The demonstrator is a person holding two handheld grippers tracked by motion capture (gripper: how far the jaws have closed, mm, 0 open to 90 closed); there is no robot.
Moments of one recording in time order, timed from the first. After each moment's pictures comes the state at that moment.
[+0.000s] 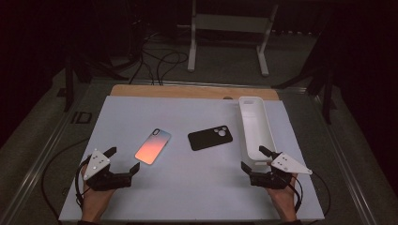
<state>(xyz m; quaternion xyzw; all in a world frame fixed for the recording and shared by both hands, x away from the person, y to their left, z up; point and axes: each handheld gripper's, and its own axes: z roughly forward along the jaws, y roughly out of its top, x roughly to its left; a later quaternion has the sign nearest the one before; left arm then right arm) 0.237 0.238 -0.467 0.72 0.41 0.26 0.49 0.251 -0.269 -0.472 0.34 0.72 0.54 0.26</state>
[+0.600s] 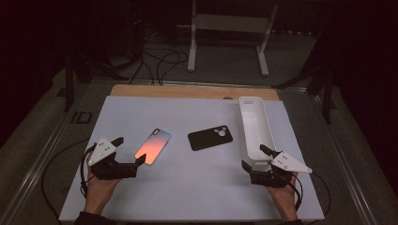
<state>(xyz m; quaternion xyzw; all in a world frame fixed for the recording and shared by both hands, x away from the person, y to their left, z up) 0.258 0.219 -0.436 0.74 0.39 0.24 0.49 0.255 -0.272 -0.473 0.34 0.73 0.53 0.27</state>
